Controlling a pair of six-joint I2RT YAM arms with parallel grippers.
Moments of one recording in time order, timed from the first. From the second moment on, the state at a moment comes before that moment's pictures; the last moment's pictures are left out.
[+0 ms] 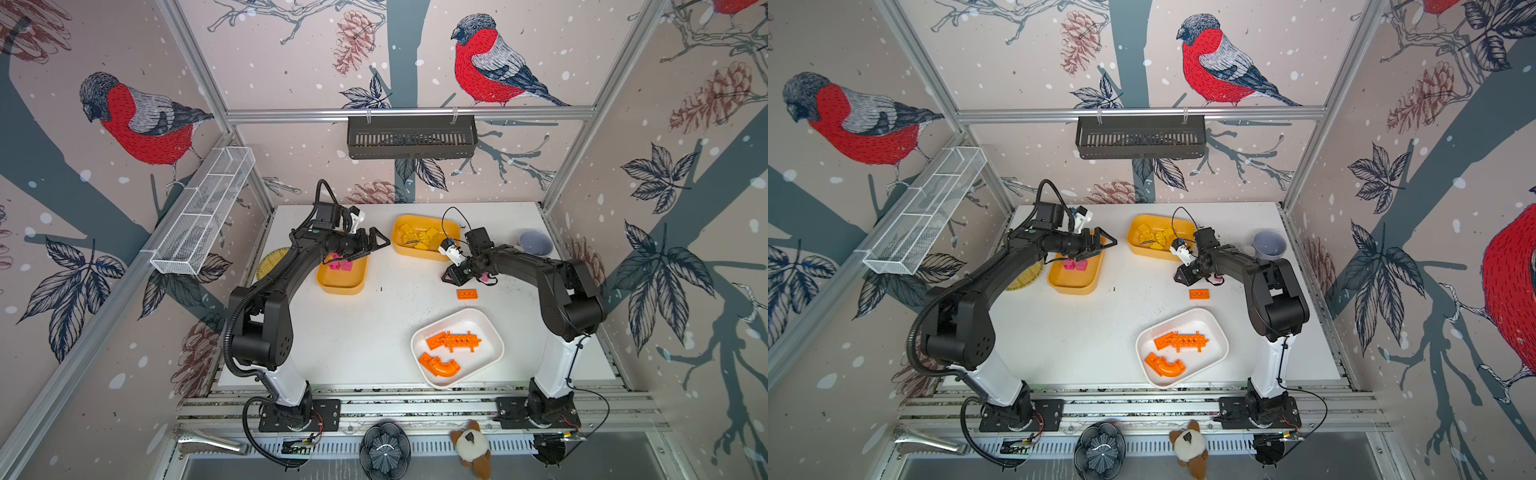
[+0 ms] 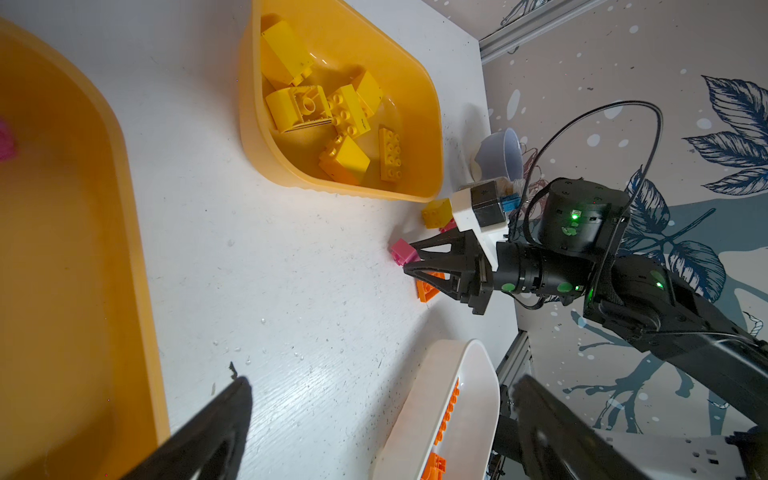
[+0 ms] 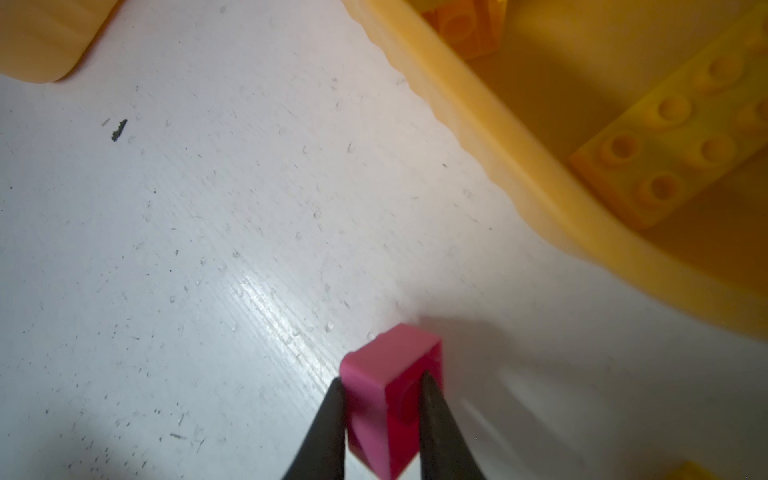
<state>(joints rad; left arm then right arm) -0.20 1.70 1.36 -0.52 0.76 -0.41 0.31 1.92 1.20 -0.40 -0.47 -0.28</state>
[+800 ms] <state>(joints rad) -0.21 1.70 1.36 -0.52 0.76 -0.39 0.28 1.92 1.18 -0.38 -0.47 -0.23</state>
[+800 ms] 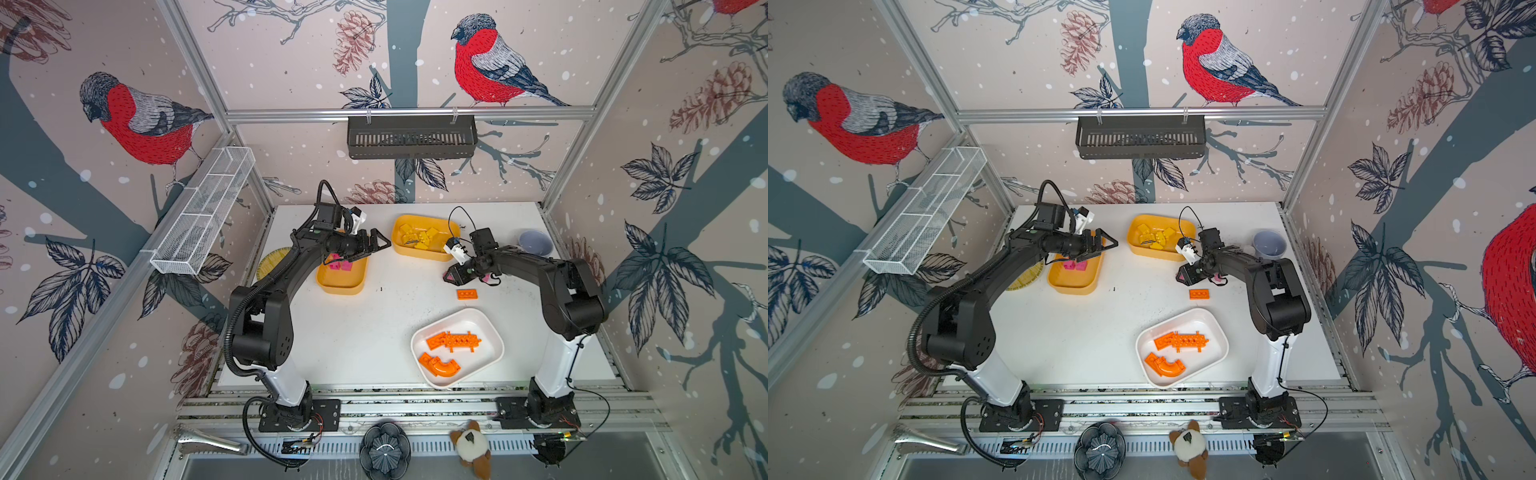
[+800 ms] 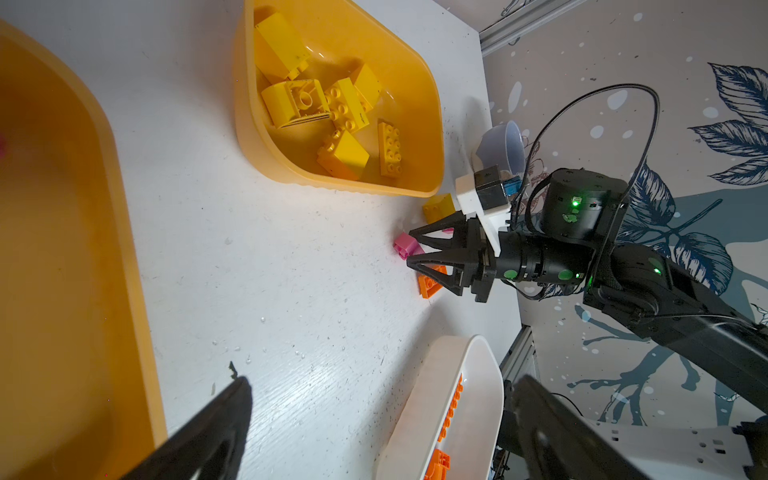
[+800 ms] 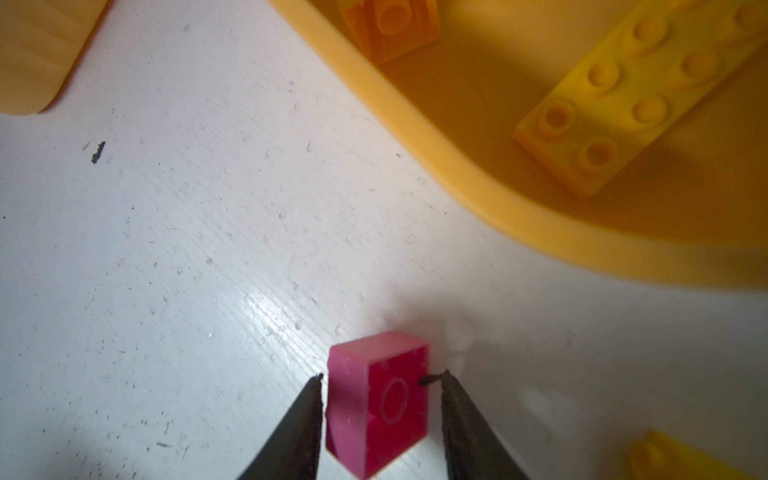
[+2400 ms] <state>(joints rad) -0.11 1.65 1.39 -0.67 0.70 -0.29 0.58 1.83 1.34 -0.37 -0.38 -0.13</state>
